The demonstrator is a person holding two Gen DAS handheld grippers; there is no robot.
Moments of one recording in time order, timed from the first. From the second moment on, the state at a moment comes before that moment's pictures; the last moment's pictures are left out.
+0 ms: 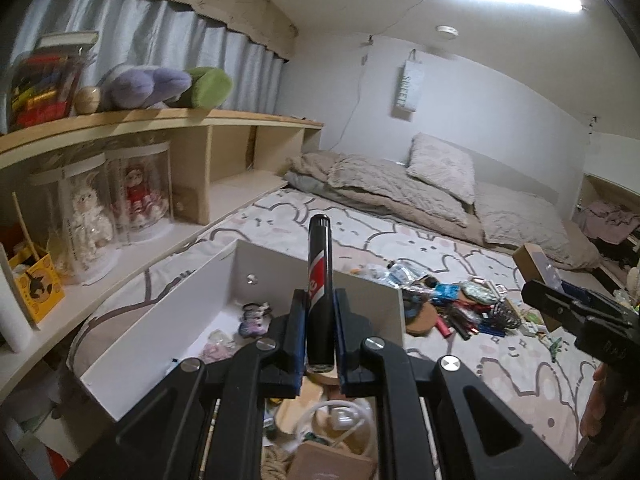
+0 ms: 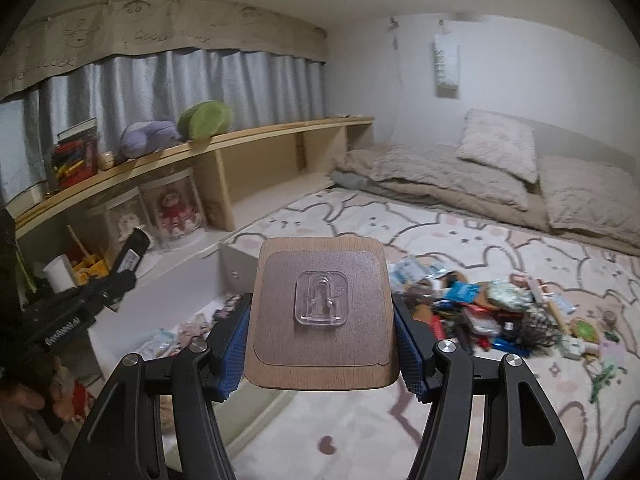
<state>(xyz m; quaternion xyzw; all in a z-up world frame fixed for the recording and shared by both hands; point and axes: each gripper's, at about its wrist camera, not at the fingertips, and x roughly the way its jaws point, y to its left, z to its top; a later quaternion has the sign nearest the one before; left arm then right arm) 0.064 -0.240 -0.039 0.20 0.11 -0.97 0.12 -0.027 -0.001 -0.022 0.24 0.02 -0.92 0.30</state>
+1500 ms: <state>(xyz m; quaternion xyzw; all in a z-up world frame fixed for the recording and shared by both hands) -0.003 -0.323 -0.032 0.27 0.05 -0.95 0.12 -0.153 -0.169 -0.110 0.46 0.08 -0.80 0.39</state>
